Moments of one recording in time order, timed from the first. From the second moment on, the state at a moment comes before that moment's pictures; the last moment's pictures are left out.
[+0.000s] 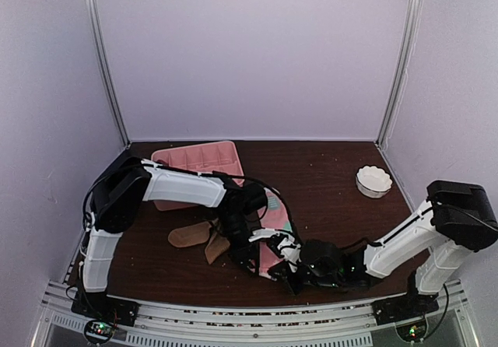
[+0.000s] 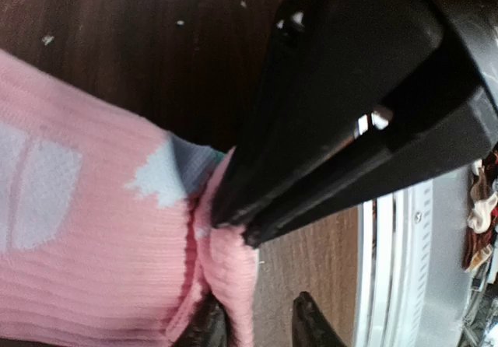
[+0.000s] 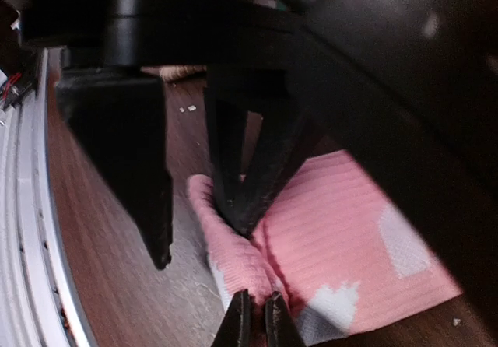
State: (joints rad) left arm -0.98 2.21 1.58 -0.91 0.71 0.57; right arm 1.26 1.65 0.46 0.56 0.17 0.33
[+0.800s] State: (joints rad) left arm -1.00 1.85 1.20 -0.60 0.52 0.84; right arm 1.03 1.77 0.37 0.85 -0.25 0.68
